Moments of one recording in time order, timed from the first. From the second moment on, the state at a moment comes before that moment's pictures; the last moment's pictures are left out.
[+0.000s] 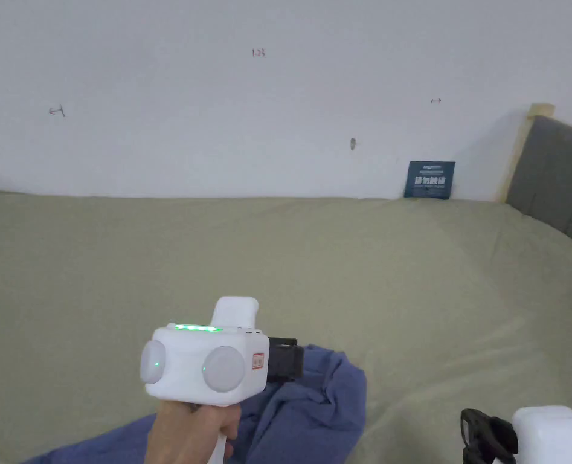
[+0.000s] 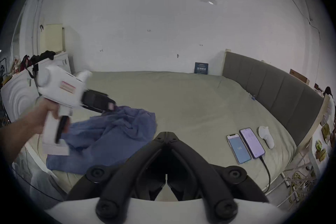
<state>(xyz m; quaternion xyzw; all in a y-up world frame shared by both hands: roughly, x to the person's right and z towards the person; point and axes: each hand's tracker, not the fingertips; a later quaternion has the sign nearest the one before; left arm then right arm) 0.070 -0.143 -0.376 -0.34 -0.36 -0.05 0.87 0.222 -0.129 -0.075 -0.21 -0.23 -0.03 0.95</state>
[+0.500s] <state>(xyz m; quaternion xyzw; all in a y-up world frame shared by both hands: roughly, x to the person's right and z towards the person) -0.181 -0.056 -0.193 -0.08 -0.13 -0.05 0.99 0.157 -0.093 -0.066 -0.11 -0.19 -0.01 0.98</state>
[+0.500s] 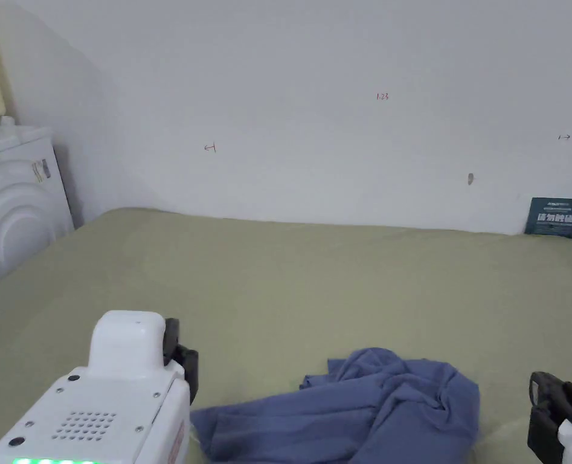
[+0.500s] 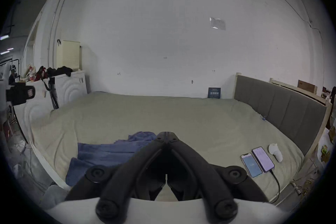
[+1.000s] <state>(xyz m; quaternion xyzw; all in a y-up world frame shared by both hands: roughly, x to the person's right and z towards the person) -0.195 -0.135 -0.313 -0.29 -0.16 -0.02 0.94 0.161 -0.115 -0.088 -0.14 -0.19 -0.02 0.97</state>
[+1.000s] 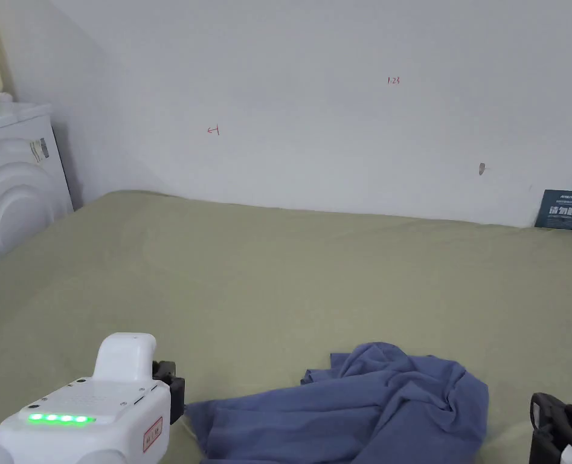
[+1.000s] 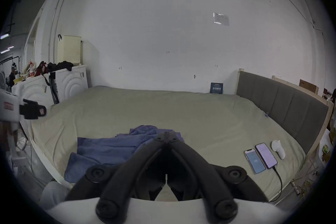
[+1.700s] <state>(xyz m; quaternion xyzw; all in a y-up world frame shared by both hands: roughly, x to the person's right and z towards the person) -0.140 -0.265 -0.461 -0.48 -0.15 -0.08 0.86 0.201 -0.182 -0.156 -0.26 -0.17 -0.04 0.95</state>
